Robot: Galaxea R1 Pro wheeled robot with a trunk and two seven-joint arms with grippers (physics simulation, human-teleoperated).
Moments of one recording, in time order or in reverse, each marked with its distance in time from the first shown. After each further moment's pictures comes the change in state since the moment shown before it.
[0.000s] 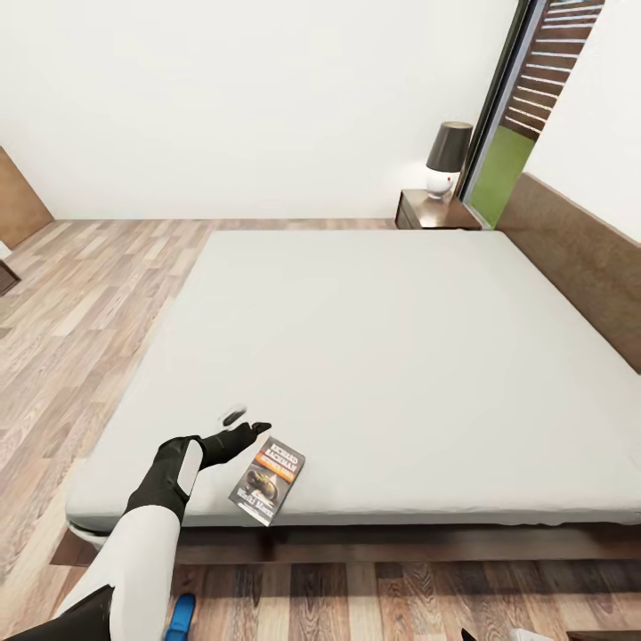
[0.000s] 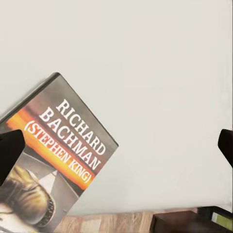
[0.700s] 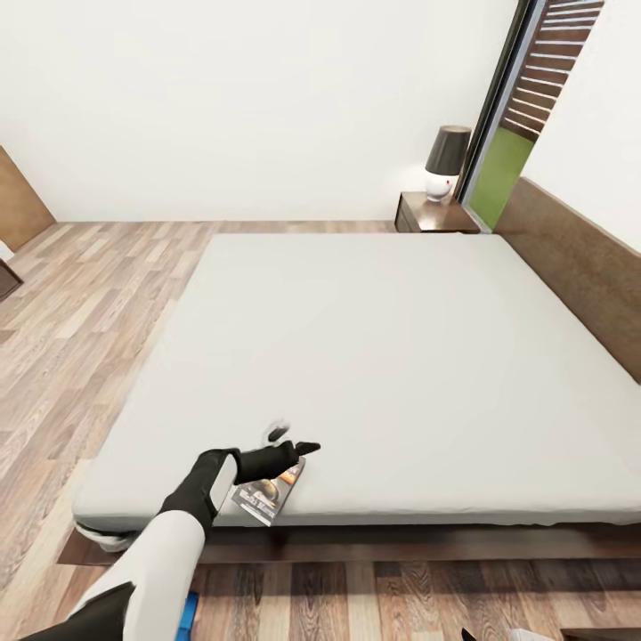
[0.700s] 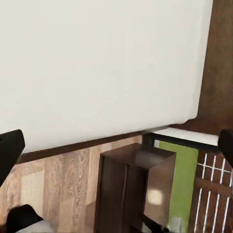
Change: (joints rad) left arm 0.000 -0.046 -0.158 0.169 -0.005 0.002 -0.275; right arm 0.000 0.000 0.000 0.000 -0.002 0.001 0.000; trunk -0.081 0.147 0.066
